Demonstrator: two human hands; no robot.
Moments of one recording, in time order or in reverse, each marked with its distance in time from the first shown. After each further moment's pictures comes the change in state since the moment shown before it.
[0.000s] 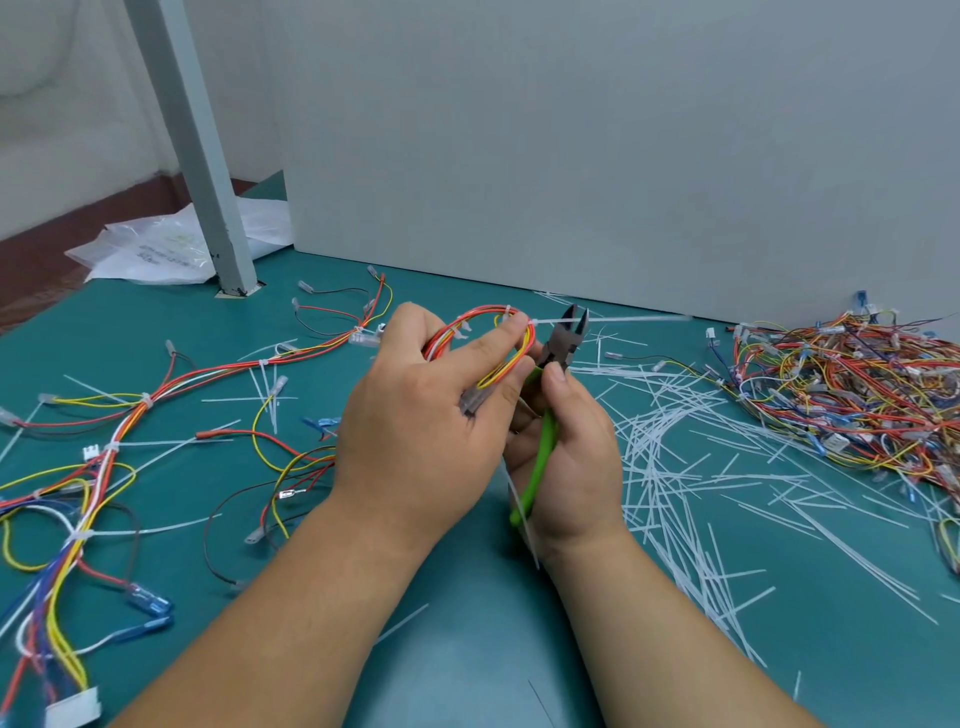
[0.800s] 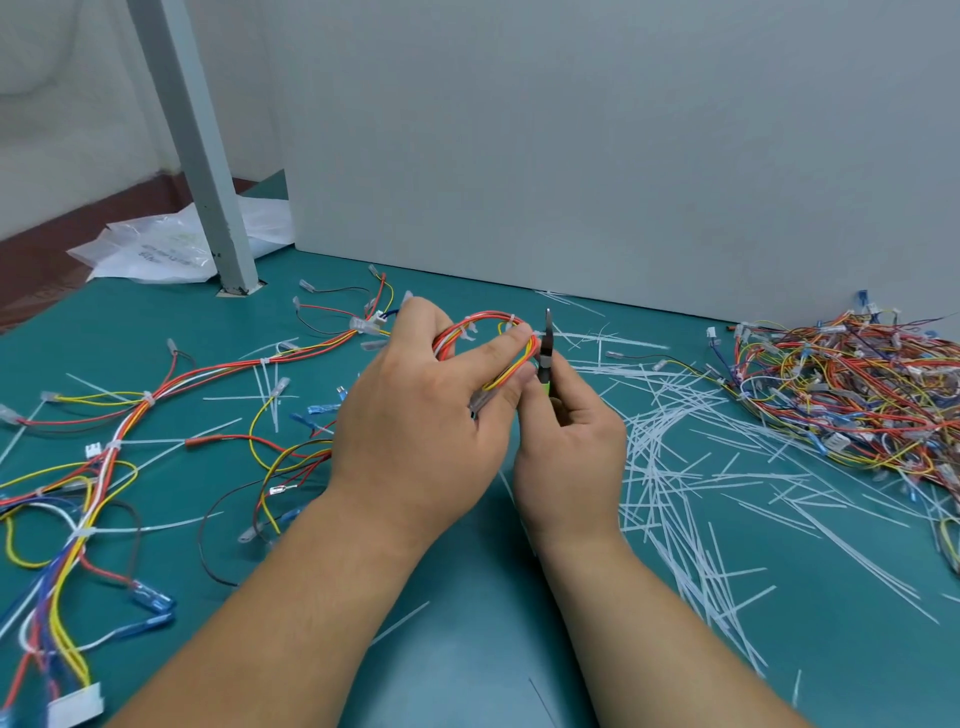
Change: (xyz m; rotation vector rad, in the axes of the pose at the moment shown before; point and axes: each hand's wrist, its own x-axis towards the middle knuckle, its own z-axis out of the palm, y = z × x) left_hand 0.001 -0.002 -0.002 0.144 -0.062 0.063; right_hand -0.003 0.003 0.000 -0.701 0.201 -0.289
